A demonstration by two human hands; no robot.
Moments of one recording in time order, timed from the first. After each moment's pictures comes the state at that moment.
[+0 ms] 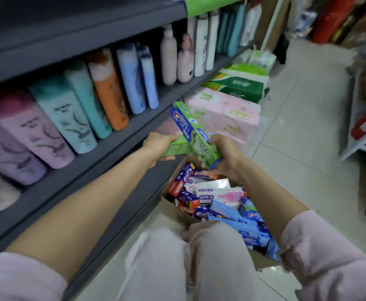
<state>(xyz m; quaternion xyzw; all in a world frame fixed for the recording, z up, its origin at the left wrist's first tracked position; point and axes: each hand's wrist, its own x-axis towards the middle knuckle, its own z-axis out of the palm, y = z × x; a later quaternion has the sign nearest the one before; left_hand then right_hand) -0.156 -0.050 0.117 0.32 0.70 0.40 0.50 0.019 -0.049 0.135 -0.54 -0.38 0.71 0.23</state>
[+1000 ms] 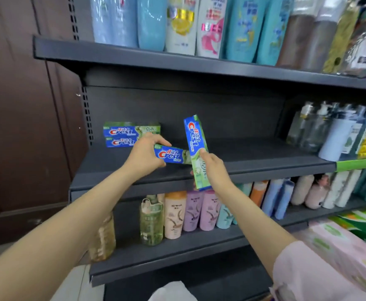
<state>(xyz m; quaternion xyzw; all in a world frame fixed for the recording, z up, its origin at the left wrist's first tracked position) -0.414 -0.364 0.393 0.42 0.81 0.40 -0.06 -0.298 -0.225 0.358 -0.26 -0.71 0.58 0.29</state>
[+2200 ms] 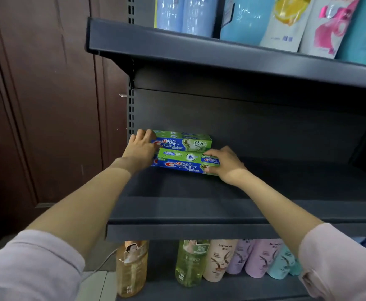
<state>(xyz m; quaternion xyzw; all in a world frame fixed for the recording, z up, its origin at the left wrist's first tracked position) -0.627 -0.393 0.379 0.35 0.91 -0.03 -0.20 -0.478 -0.208 0.387 -0.18 -0.96 0.17 0.13</state>
